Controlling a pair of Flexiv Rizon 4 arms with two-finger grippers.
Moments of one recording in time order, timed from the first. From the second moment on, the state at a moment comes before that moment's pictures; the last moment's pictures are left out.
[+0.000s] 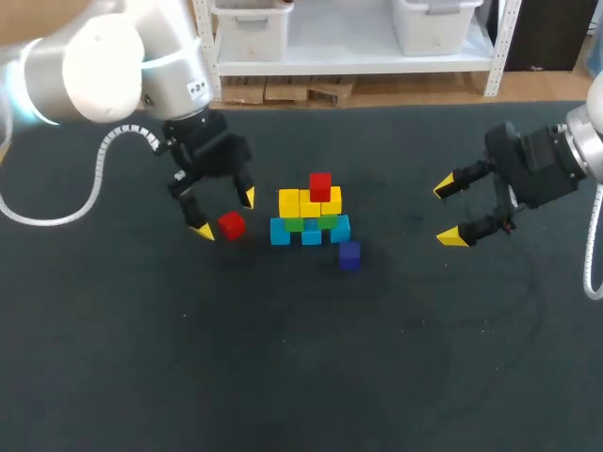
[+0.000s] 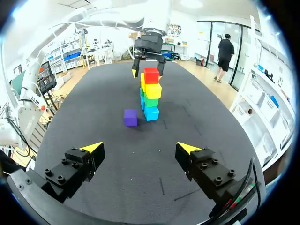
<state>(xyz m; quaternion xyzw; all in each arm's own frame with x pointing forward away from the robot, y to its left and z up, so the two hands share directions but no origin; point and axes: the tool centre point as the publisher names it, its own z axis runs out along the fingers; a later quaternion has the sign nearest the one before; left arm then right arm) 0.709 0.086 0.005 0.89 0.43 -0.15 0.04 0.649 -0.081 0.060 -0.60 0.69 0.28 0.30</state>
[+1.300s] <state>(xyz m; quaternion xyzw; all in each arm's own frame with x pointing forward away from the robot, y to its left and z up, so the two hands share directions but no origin) 0.718 0.085 0.017 0.87 0.46 -0.15 0.03 0.649 -0.081 0.060 -0.60 0.69 0.28 0.30</state>
